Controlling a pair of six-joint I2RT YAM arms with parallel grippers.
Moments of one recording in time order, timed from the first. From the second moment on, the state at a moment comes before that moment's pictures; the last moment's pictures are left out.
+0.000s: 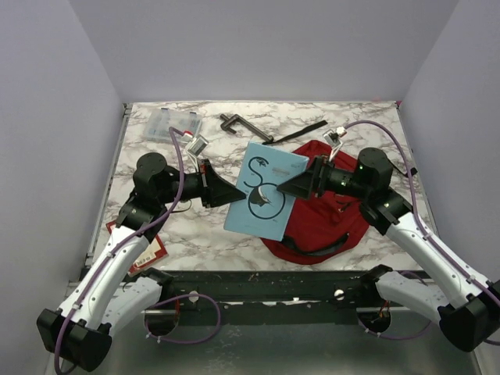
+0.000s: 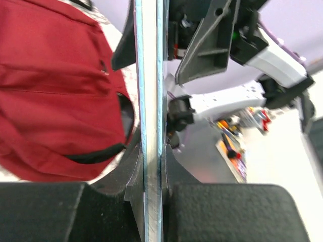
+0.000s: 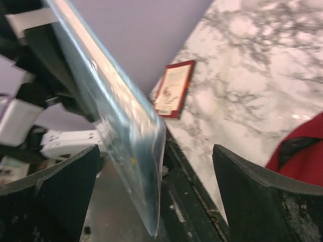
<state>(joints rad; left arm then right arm) -0.39 0.85 0.85 -0.08 0.89 -0.67 0.53 1.00 0.88 -0.07 -0.61 0.69</state>
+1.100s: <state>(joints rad) -0.43 0.73 0.55 0.15 0.63 -1.23 0.50 0.89 0.42 0.66 -0.36 1.43</state>
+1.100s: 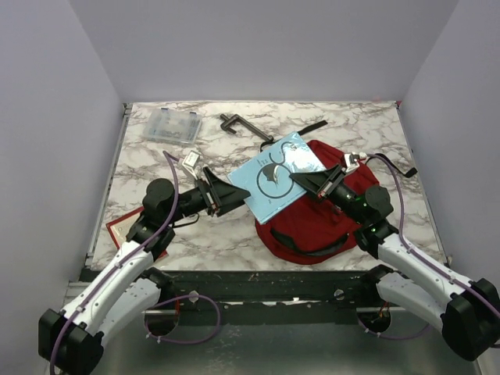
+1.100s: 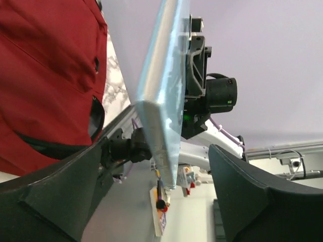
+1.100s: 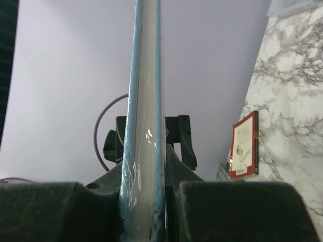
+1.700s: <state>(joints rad) -0.69 1.06 0.63 0.50 0.48 -1.35 0.51 0.83 0.30 0.82 -0.23 1.48</state>
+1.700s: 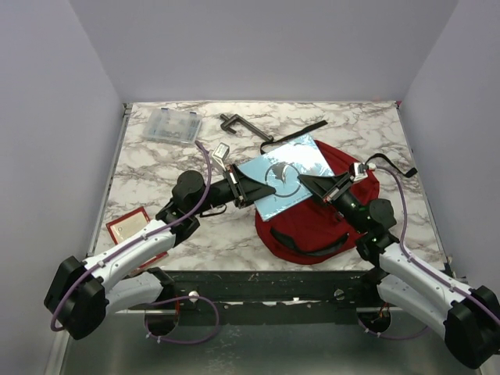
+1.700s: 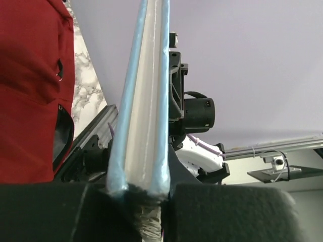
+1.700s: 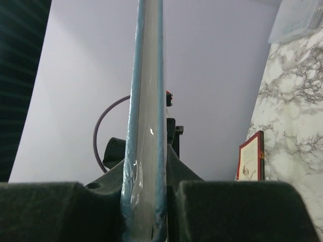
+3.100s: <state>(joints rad) -0.61 0.49 0.77 -0.57 -0.45 -0.64 1.24 1.63 1.25 -1.09 0.57 0.54</state>
